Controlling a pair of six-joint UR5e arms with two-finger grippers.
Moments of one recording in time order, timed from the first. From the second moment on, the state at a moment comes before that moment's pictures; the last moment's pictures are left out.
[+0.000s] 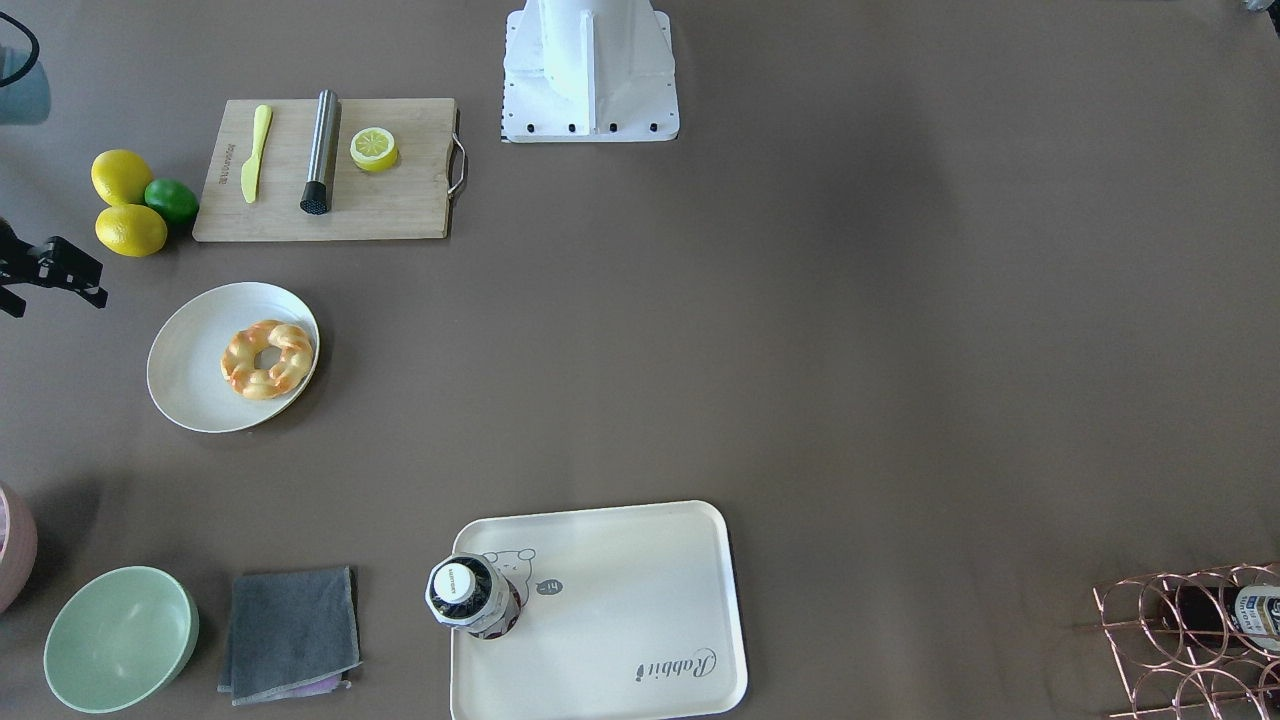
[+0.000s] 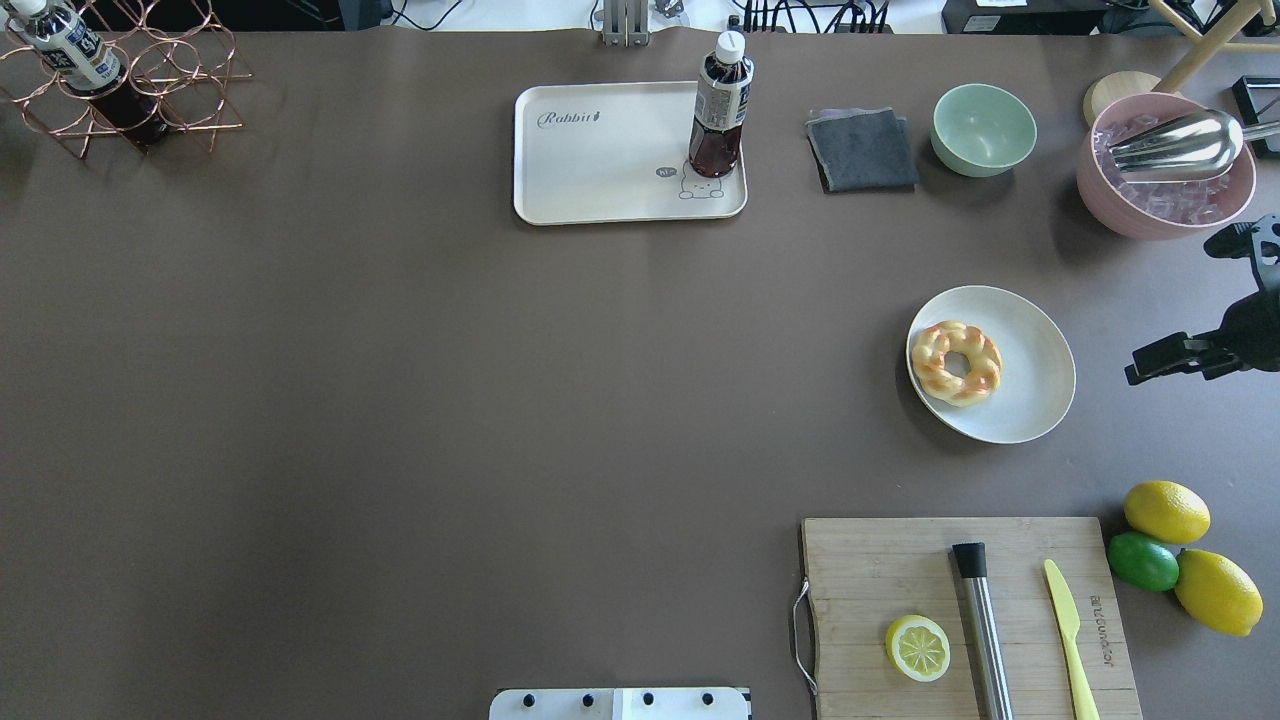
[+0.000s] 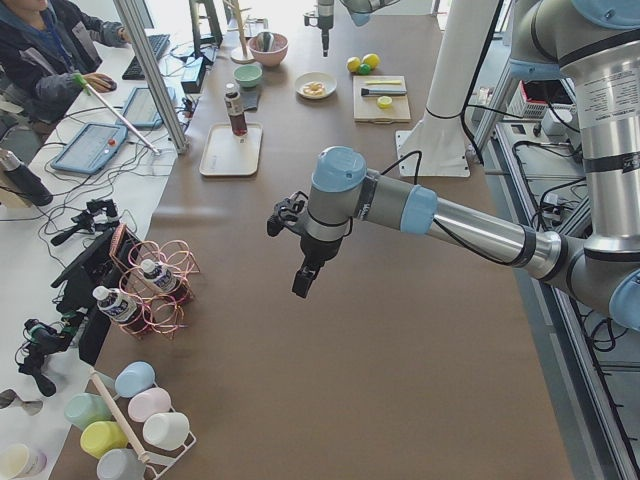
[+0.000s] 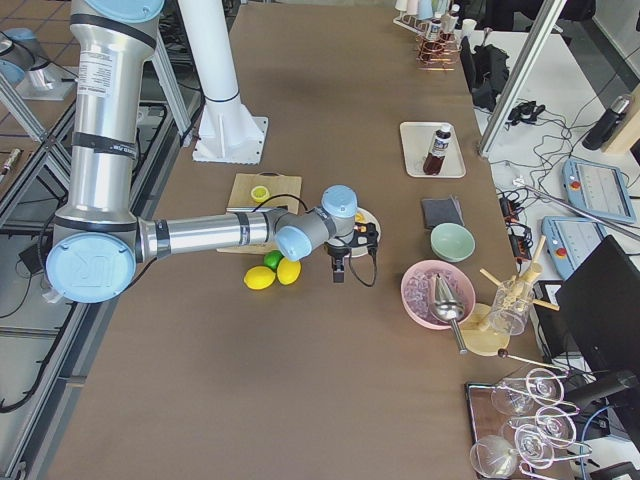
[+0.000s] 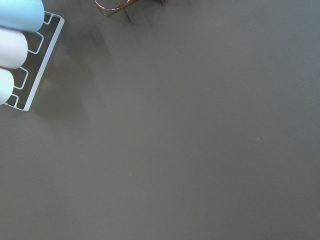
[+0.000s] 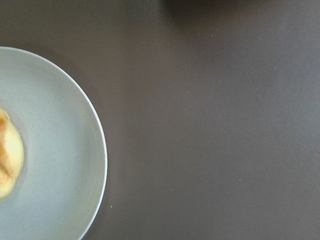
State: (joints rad) left arm -1.56 -1.33 -2.12 -1.52 -2.26 0.20; right arm 1.04 -1.71 1.76 -1.10 2.24 0.66
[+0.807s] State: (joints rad) left arm -1.55 -1.33 -2.13 -1.52 -2.26 0.20; right arm 0.96 -1.58 1.63 -1.09 2.22 0.69
